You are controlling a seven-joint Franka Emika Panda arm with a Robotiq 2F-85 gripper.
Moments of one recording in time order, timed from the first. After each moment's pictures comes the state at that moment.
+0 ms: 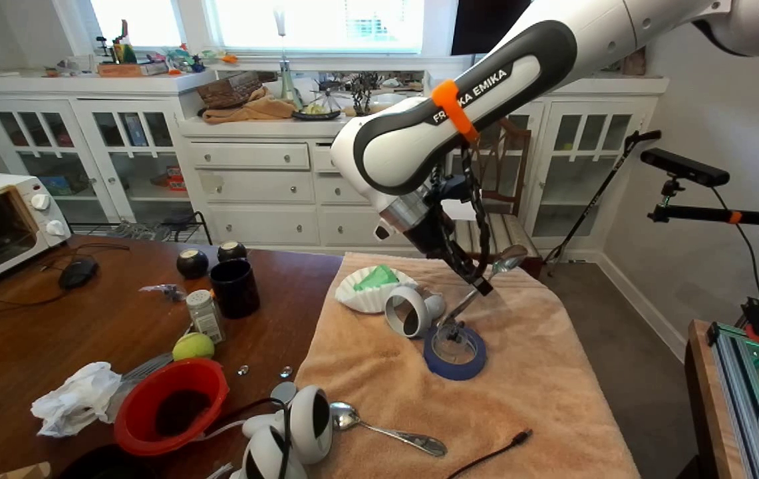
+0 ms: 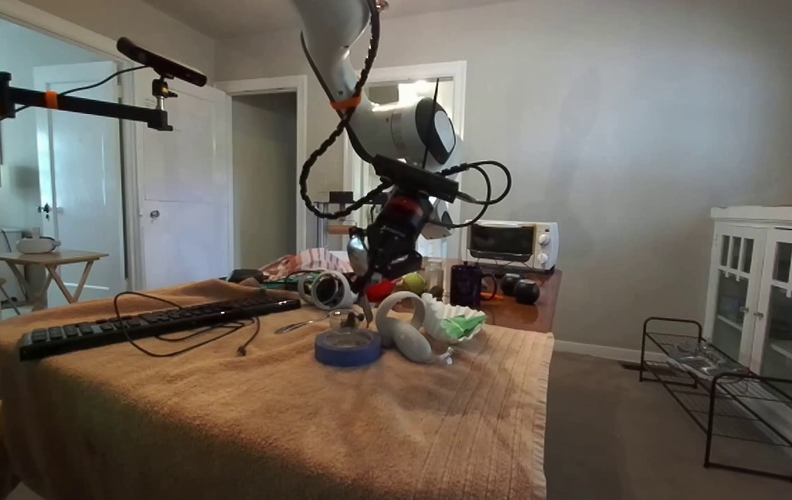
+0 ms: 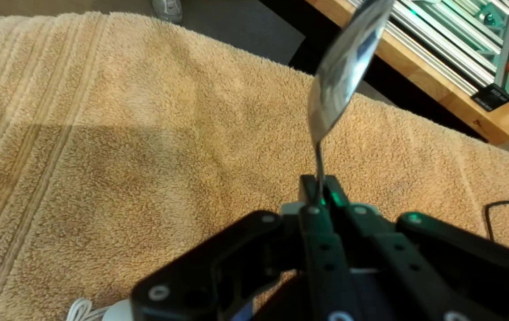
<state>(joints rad) 0.03 0.65 0.13 -1.55 -0.15 1.40 -0.49</state>
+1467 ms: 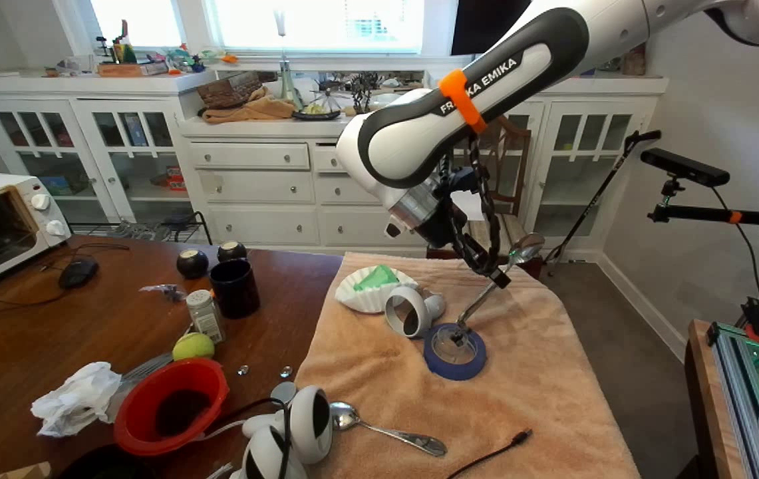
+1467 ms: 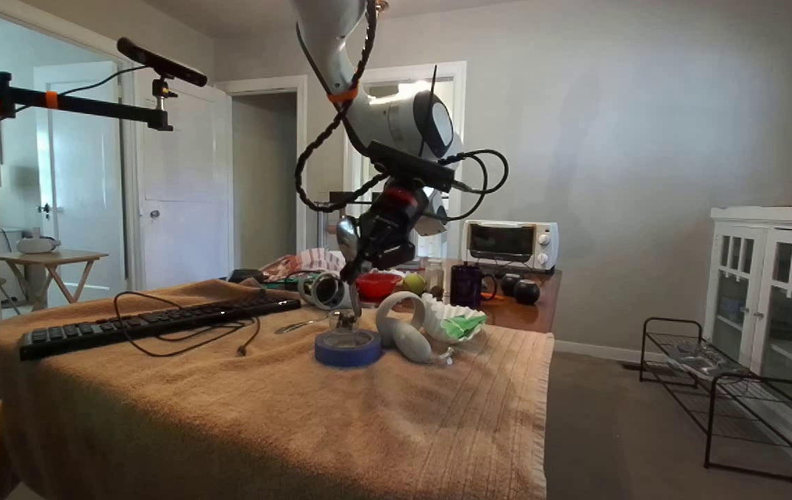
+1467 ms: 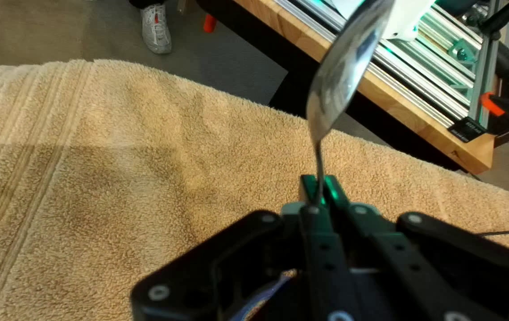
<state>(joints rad) 0.03 0.62 0.12 -1.58 -0.16 1.32 -0.49</state>
